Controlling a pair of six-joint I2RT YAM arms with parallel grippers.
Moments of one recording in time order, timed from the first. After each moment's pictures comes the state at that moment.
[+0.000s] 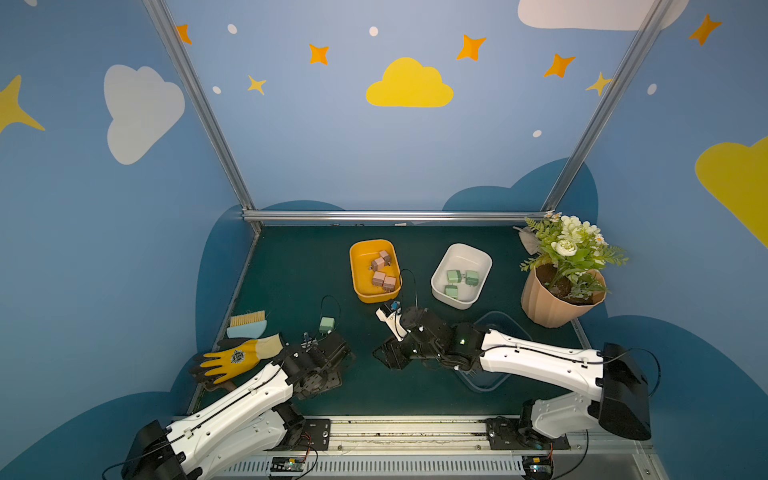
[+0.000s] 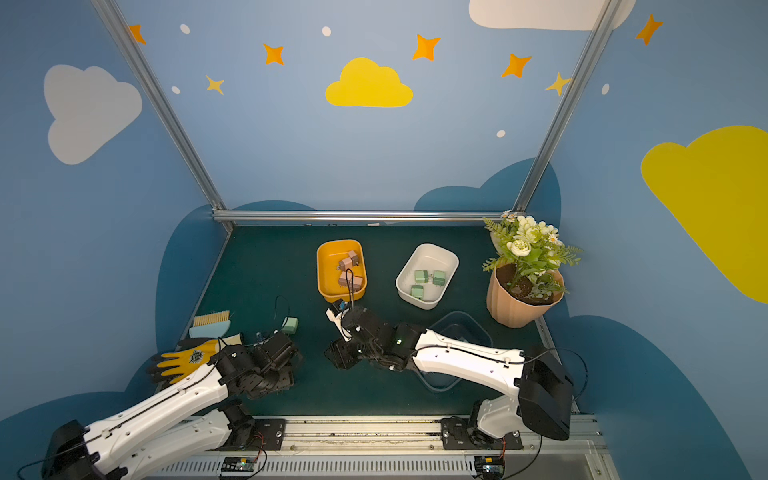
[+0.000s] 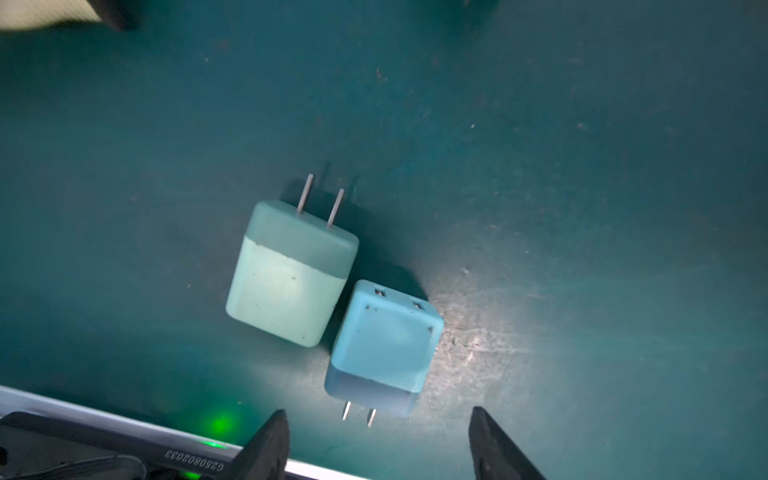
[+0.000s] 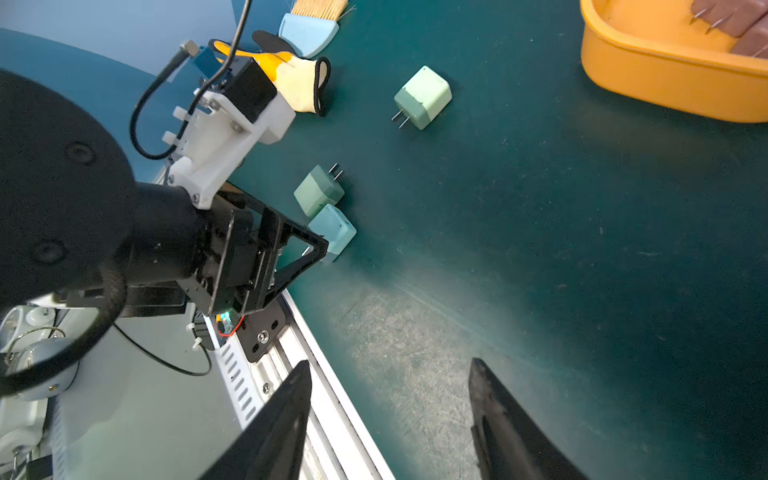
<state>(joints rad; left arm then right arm) -0.76 0.88 0.55 -1.09 -0.18 -1.10 1.18 1.44 1.04 -0.34 -0.10 0.48</state>
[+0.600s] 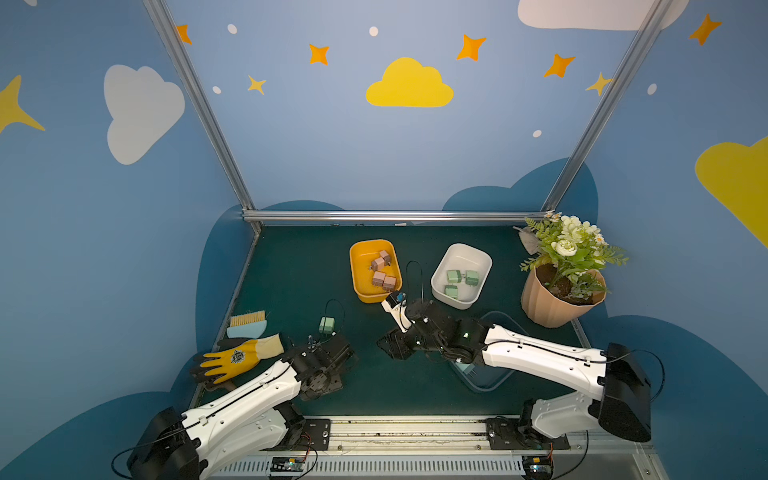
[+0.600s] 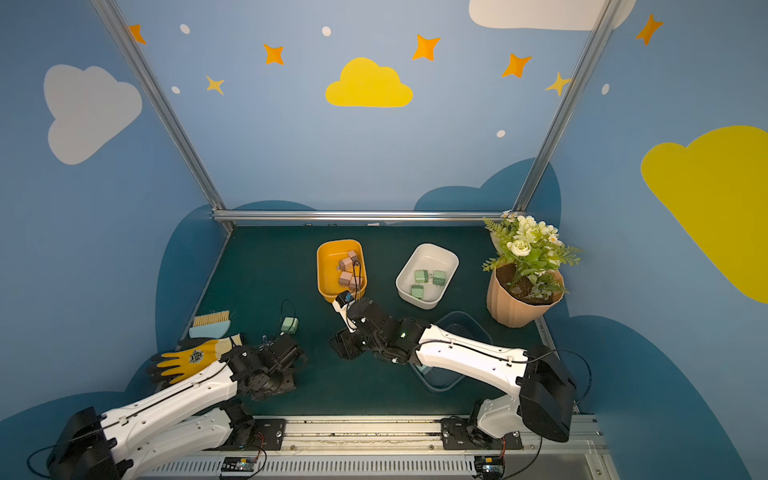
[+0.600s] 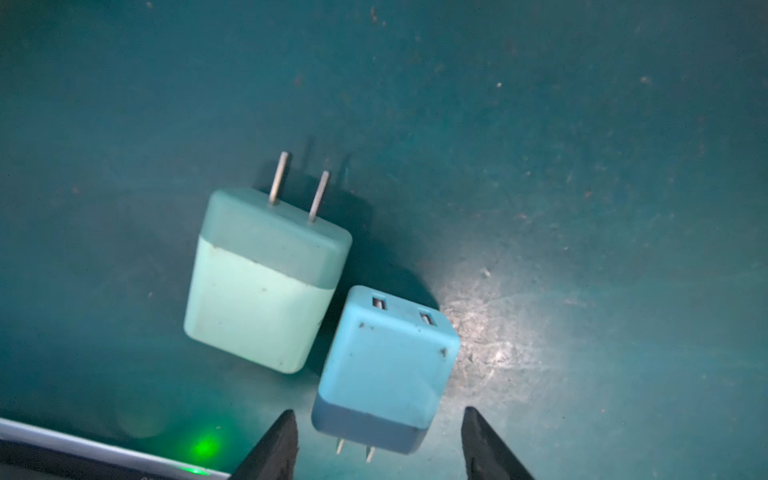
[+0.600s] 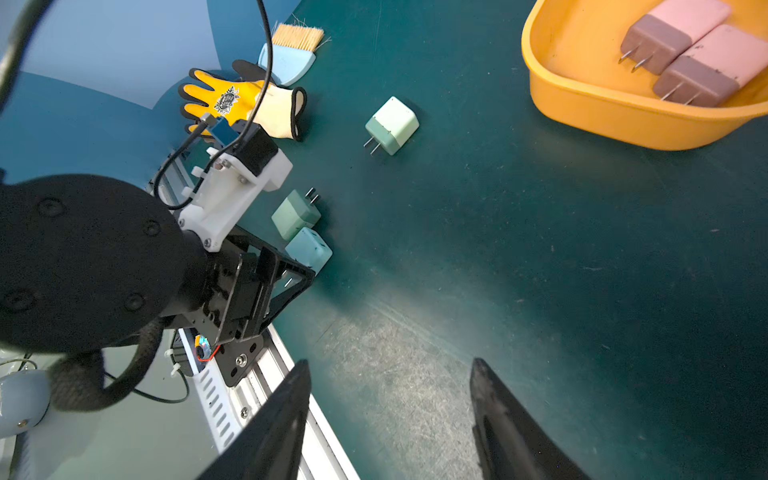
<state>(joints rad) -0.76 0.95 0.51 -1.02 -0.16 -1.07 1.13 1.41 1.02 -0.33 -0.09 0.46</state>
